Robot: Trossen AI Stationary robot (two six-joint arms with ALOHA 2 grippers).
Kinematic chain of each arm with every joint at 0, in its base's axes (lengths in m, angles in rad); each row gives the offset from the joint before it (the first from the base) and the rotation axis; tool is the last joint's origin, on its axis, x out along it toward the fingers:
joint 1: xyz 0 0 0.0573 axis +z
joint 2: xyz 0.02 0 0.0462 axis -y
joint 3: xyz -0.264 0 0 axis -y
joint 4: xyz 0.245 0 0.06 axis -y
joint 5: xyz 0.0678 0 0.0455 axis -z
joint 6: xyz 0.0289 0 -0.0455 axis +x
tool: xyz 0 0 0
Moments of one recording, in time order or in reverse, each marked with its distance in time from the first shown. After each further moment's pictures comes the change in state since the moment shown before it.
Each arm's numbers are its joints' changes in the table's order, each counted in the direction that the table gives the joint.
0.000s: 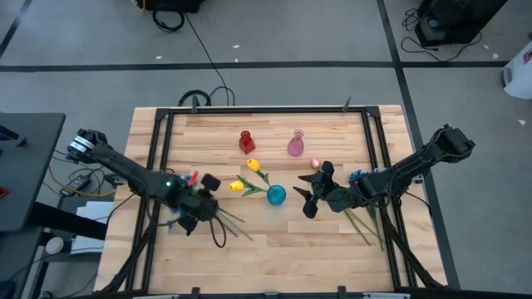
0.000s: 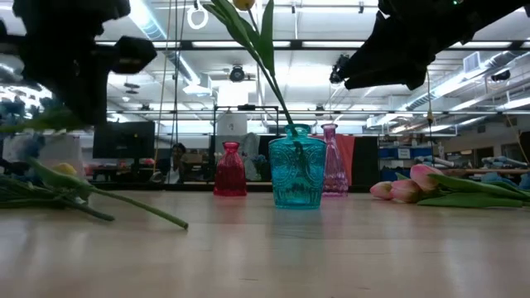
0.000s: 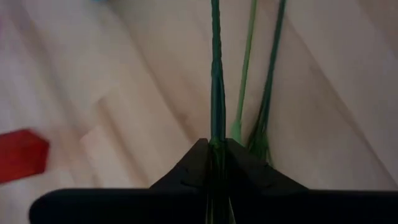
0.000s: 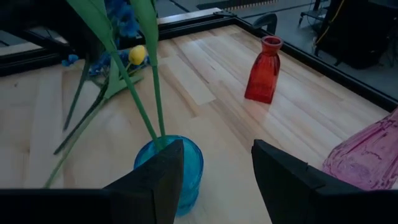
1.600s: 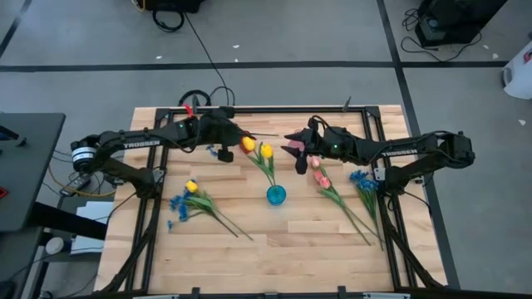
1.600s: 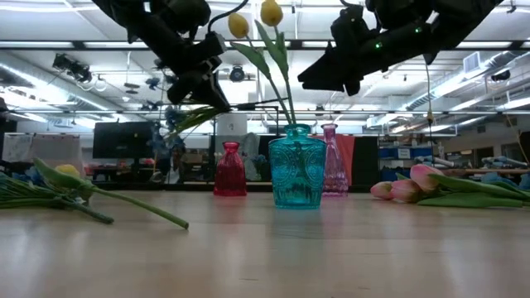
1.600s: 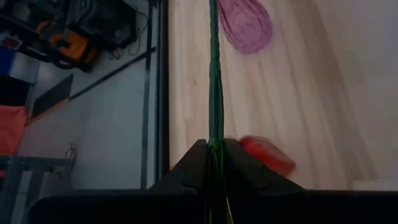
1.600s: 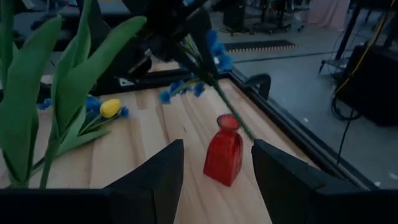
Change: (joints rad) left arm 0.818 -0.064 0.057 0.588 0.135 0.548; right arm -0.609 0.000 0.000 0.346 -0.661 -0.467
